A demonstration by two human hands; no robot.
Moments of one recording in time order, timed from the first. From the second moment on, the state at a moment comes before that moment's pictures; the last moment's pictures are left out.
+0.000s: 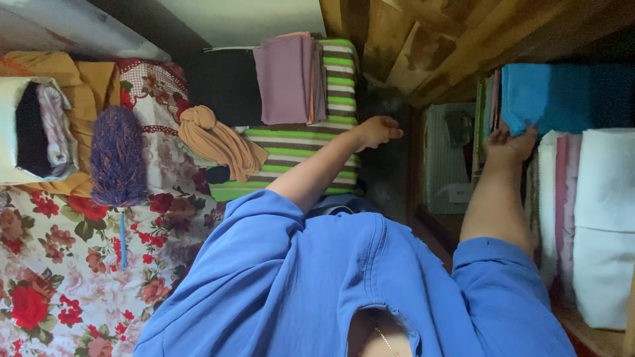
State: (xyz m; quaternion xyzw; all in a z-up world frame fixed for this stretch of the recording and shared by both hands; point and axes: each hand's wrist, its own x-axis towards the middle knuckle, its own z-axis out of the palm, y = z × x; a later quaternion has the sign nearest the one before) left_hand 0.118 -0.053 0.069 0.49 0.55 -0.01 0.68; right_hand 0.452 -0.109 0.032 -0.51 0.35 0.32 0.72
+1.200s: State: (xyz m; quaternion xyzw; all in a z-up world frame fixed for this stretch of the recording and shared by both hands) left_hand -0.092 -0.048 0.015 0.04 0.47 0.27 0.84; right_hand 0.109 -0.088 0.167 -0.43 -0.01 0.77 0.46
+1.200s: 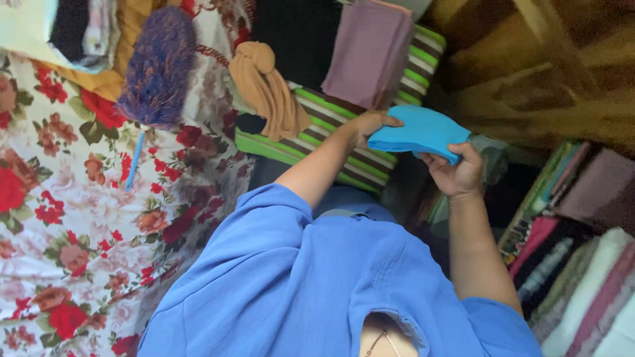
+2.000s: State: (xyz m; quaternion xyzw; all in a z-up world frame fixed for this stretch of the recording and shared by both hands) left_hand -0.297 0.081 -0.273 0.47 0.73 0.06 0.49; right_hand -0.022 0.058 -0.119 -0.65 -0.35 0.65 0.17
